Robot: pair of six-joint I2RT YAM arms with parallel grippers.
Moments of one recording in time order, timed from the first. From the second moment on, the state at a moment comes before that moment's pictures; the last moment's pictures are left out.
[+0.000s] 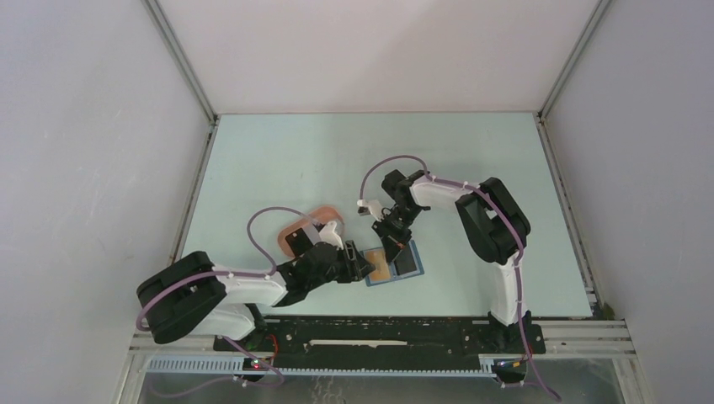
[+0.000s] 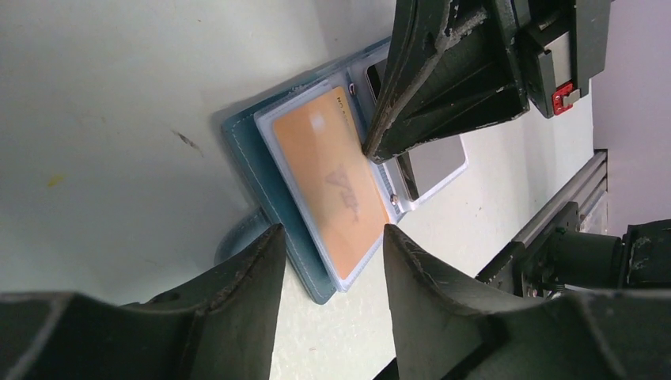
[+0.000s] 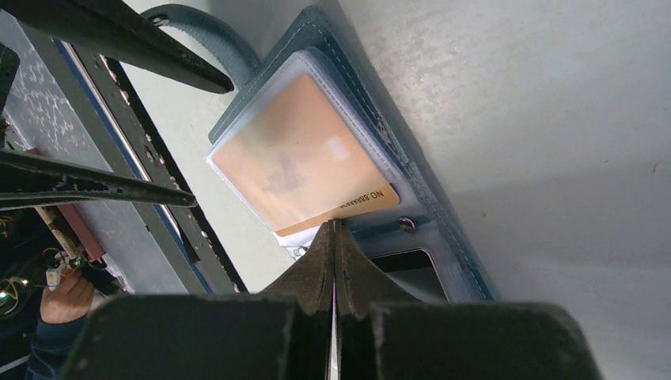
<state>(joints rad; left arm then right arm) -0.95 1.31 0.27 0.52 -0.09 -0.94 0.62 2.06 1.36 -0.88 -0.69 -0.38</state>
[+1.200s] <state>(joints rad) -0.95 1.36 0.29 0.51 -0.05 -0.94 0.62 2.07 1.37 -0.89 -0.68 -0.38</state>
